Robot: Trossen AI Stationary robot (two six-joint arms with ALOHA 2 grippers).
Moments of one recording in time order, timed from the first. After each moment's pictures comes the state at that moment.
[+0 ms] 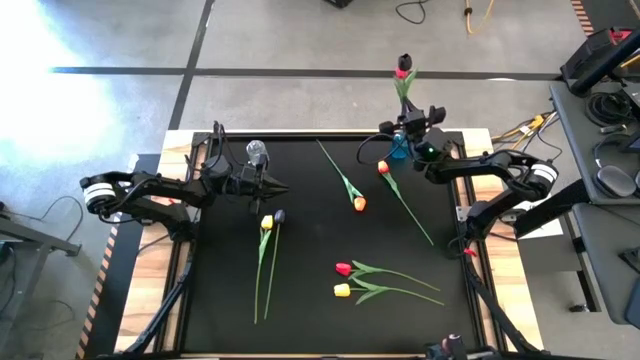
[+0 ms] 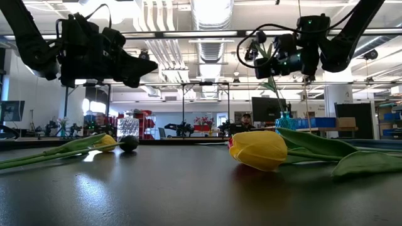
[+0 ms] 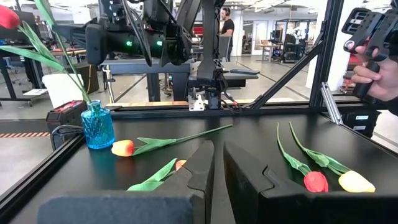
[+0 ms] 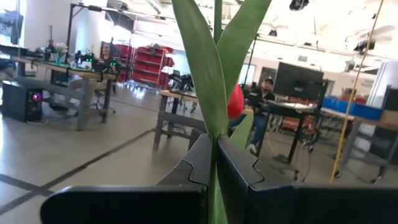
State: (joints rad) left arm 0.50 1.29 0.23 1.08 0.58 0.02; right arm -0.67 1.51 0.54 1.25 0.66 -0.39
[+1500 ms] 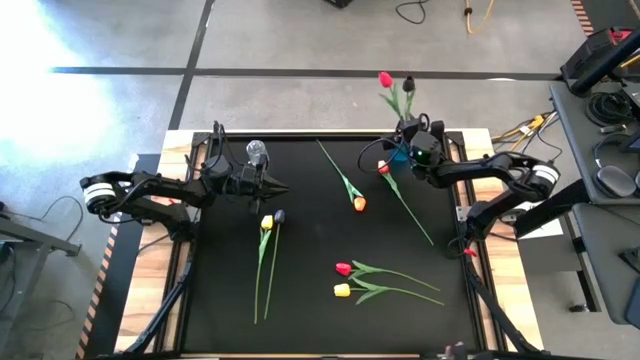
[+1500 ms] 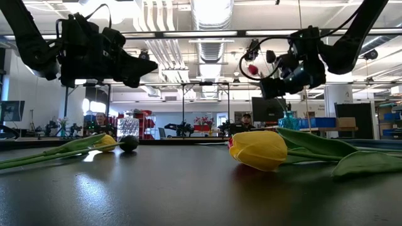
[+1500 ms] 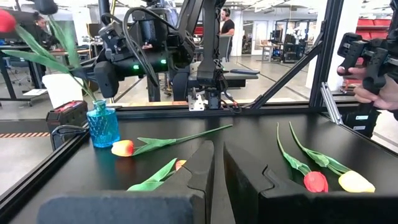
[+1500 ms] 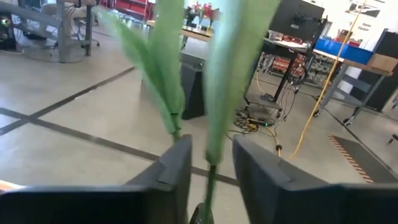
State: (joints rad) left arm 0.50 1.29 0.23 1.08 0.59 0.02; right arm -0.66 1.49 0.49 0.91 0.79 -0.18
